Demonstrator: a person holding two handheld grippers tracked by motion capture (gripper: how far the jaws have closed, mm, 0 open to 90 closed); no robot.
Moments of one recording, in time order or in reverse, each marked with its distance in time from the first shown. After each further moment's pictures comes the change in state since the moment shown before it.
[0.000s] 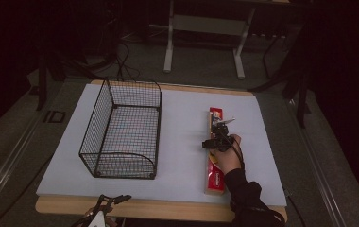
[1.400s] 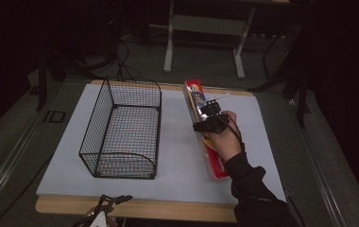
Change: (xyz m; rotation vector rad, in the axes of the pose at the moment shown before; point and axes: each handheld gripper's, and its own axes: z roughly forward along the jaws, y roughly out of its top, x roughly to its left) left arm 0.000 0.000 0.002 0.005 -0.011 0.009; right arm 0.050 0.046 -0.101 -0.158 0.093 -0.236
